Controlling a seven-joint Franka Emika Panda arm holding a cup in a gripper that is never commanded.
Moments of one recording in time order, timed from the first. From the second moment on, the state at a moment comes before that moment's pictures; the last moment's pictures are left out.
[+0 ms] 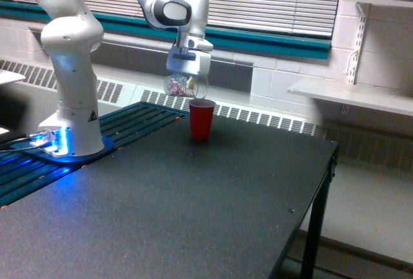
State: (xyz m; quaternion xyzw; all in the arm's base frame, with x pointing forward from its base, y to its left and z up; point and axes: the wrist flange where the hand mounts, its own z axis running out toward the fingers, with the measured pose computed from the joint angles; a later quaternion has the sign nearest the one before) arm 0.225 0.257 0.297 0.99 0.14 -0.01 0.10
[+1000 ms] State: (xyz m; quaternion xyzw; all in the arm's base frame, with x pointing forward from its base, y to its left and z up) arm 0.229 0.267 0.296 0.98 0.16 -0.02 0.12
